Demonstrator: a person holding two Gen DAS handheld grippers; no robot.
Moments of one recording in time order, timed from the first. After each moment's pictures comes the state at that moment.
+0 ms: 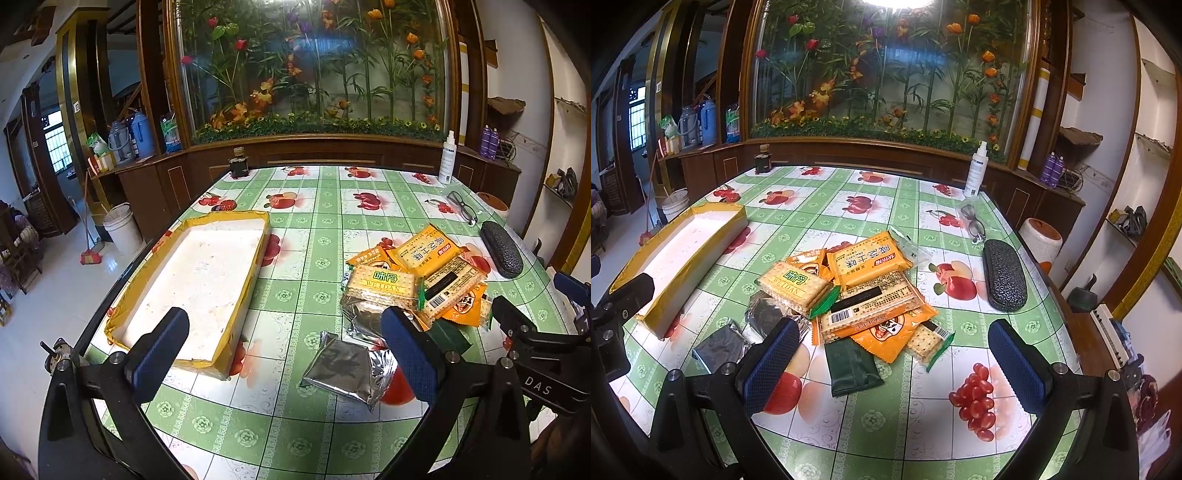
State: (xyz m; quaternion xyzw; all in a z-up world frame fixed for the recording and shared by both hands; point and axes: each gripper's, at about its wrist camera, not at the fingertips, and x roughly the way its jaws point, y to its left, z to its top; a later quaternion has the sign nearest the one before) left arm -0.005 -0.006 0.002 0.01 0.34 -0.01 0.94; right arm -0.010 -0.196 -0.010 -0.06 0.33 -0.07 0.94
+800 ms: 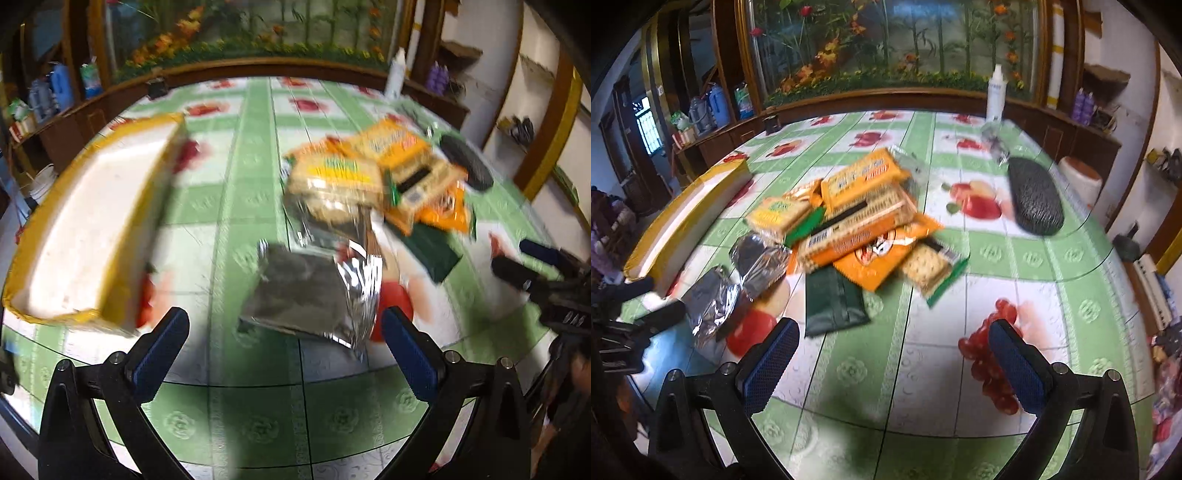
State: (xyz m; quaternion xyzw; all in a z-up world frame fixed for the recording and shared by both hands) left arm 0.014 -0.020 -0.082 -0.01 0.47 -0.17 0.86; right arm -0.007 -0.266 -0.080 0.03 0.43 0.02 0.90
